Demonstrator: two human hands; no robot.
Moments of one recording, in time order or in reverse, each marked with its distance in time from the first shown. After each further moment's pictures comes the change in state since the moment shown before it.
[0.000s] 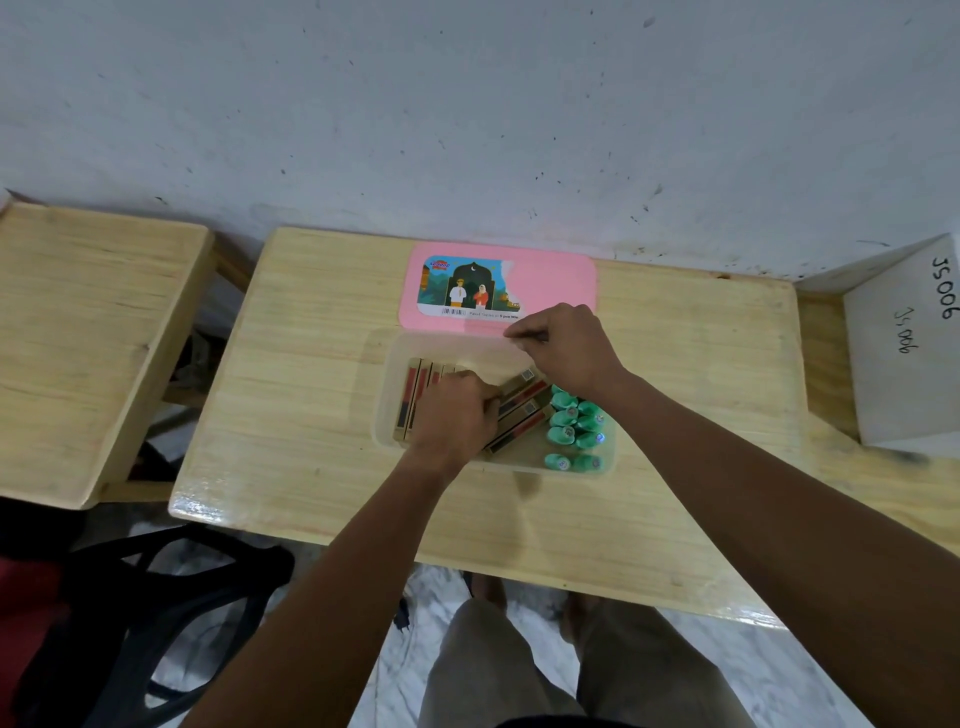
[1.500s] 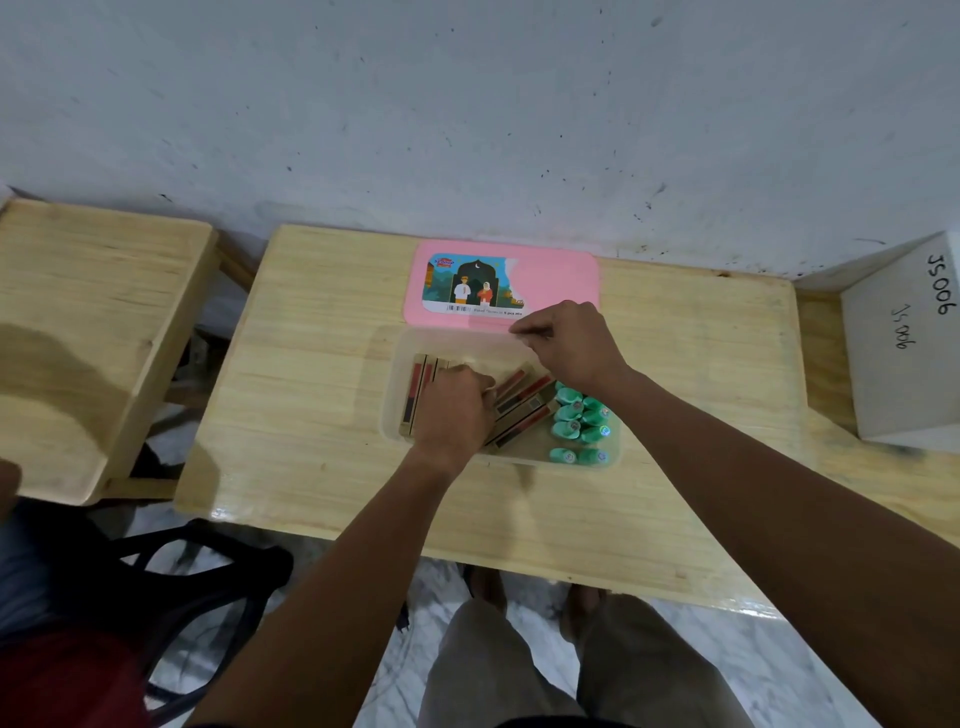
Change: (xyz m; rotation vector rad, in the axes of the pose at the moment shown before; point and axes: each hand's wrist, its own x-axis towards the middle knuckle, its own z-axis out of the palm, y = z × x) left_hand -0.004 -0.002 -0.002 -0.108 0.023 -0.127; right_hand -0.002 -0.002 0.003 -0.035 0.024 -0.013
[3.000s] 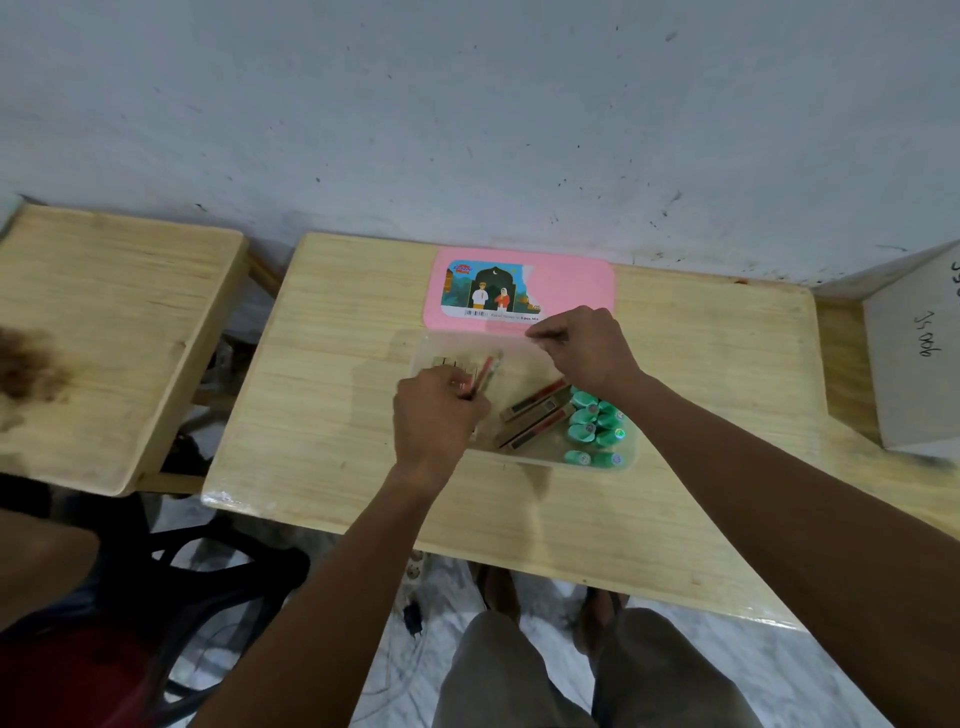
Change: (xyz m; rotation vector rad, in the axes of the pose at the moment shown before) left_hand -0.031 -0.001 -0.044 -0.337 0.175 -0.352; right_hand -0.001 0.000 0.002 -0.005 0.008 0.019
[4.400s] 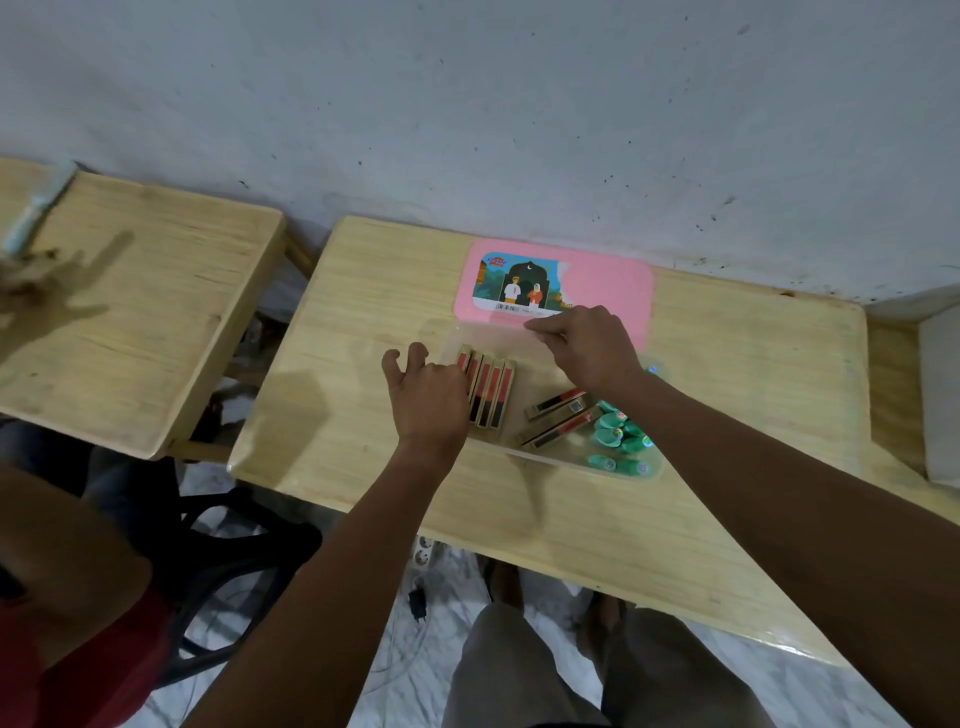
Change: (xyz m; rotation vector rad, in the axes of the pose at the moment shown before) left_hand 0.015 -0.026 -0.009 0.837 0.011 0.170; right_hand 0.013 -0.016 0.023 -0.164 -0.026 -0.124
